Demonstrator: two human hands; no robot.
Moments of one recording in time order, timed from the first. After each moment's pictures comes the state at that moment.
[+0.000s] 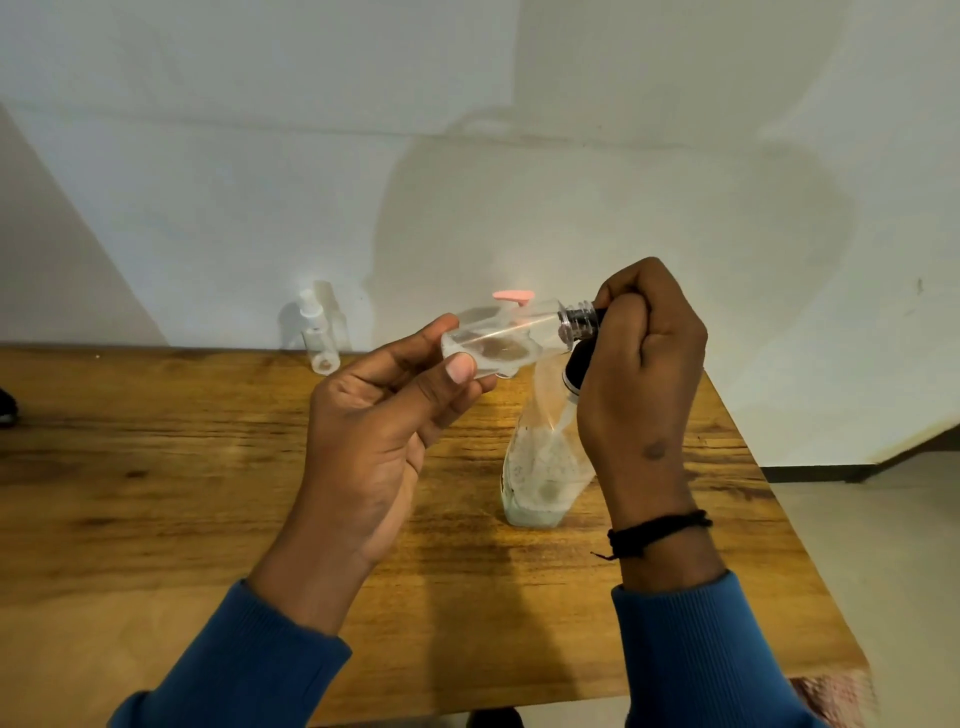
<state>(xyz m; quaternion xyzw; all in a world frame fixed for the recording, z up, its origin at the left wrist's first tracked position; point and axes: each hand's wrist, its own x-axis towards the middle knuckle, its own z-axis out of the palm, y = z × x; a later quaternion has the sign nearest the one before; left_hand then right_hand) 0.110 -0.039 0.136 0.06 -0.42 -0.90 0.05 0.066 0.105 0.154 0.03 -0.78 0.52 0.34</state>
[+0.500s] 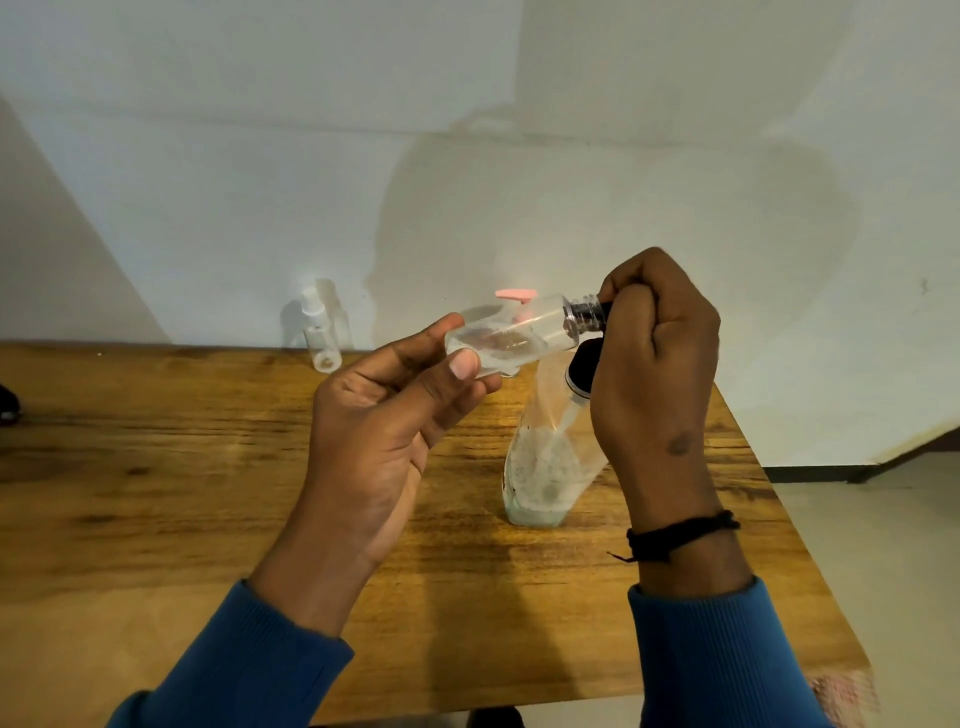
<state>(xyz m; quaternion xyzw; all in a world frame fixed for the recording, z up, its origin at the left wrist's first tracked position) 0.111 -0.038 0.138 0.06 -0.42 -0.90 0.04 0.067 0.110 0.160 0.05 -0.78 0.53 0.32</state>
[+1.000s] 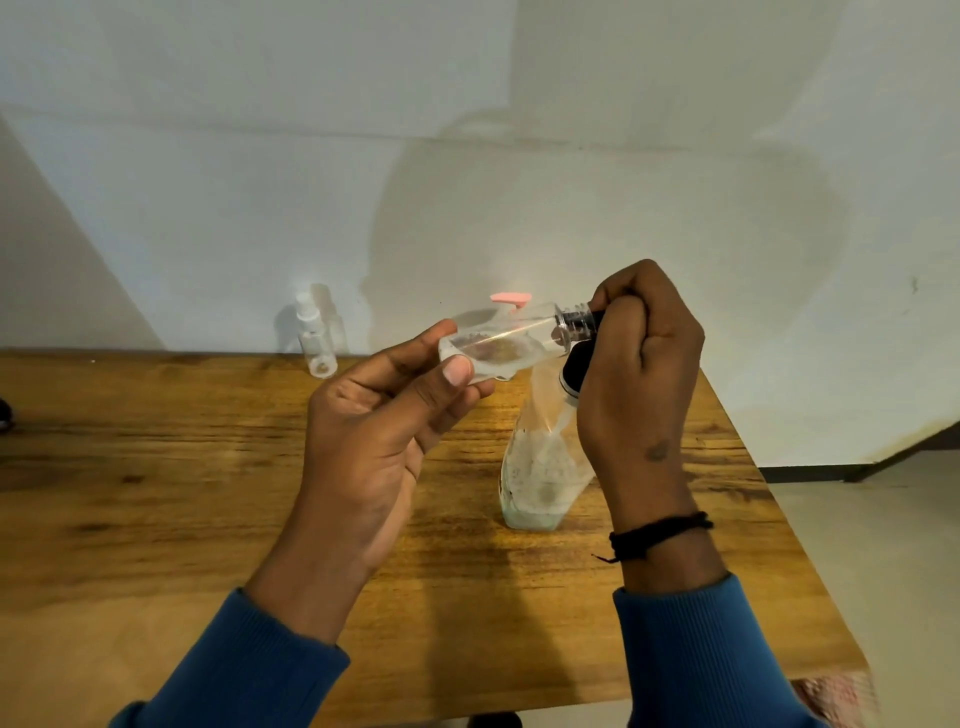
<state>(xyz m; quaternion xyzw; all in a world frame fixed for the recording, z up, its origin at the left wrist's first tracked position) 0.111 -0.038 0.138 0.06 -0.42 -0.90 0.04 0.066 0.104 0.155 0.05 -0.76 0.56 0.33</state>
